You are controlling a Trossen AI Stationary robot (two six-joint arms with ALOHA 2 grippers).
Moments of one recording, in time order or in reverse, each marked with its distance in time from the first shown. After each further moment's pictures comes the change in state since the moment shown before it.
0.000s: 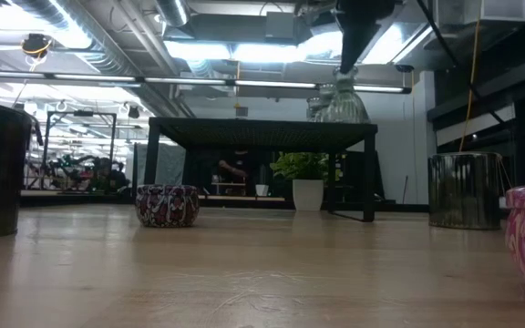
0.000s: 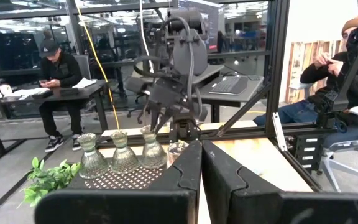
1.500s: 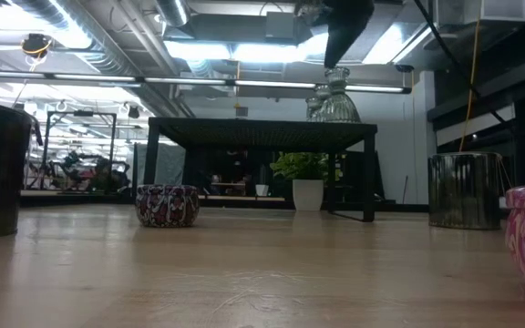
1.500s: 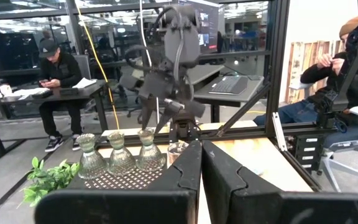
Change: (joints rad) left arm 0.000 0.000 0.000 0.000 0.000 0.000; right arm -0.032 0.003 0.049 0.073 -0.020 0.028
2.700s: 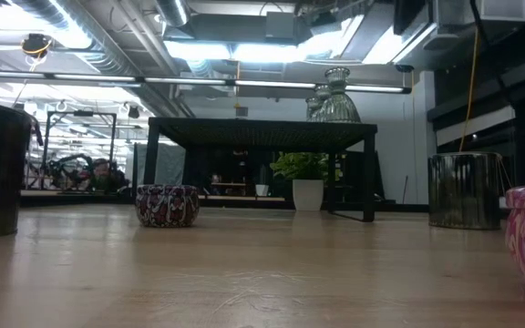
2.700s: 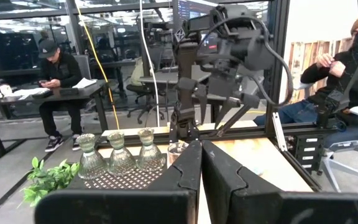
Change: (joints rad) left arm 0.000 0.000 0.000 0.000 0.000 0.000; right arm 0.379 -0.006 -0.040 -0.192 -0.089 0.395
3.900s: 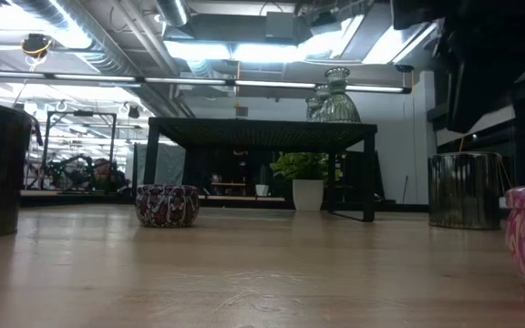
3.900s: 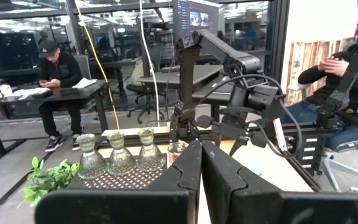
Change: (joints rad) left arm 0.000 0.000 0.000 0.000 0.000 0.000; right arm 0.134 0.001 -0.456 0.380 -0.005 0.335
